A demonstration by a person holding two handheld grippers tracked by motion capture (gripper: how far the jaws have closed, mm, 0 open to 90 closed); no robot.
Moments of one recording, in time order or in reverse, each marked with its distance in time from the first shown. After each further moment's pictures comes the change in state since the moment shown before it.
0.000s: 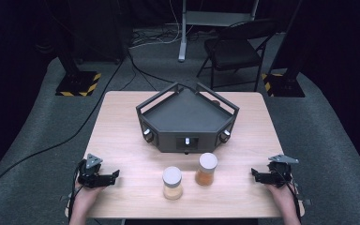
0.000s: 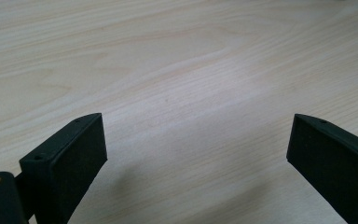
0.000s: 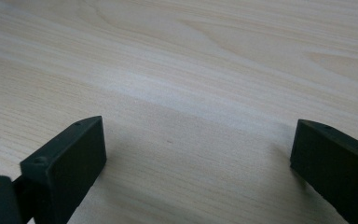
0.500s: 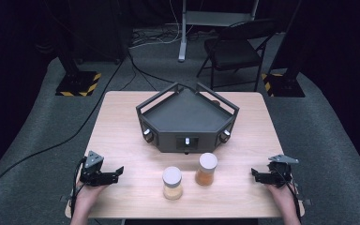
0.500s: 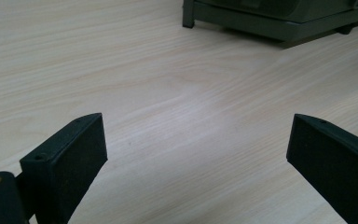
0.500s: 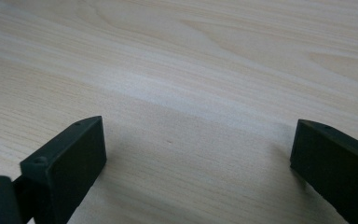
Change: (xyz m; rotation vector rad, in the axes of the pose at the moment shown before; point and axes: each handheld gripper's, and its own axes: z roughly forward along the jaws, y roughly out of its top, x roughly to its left) left arm -0.009 0.008 -0.016 -0.092 -0.071 0.014; right arm 0.000 0.000 0.000 0.000 0.000 0.000
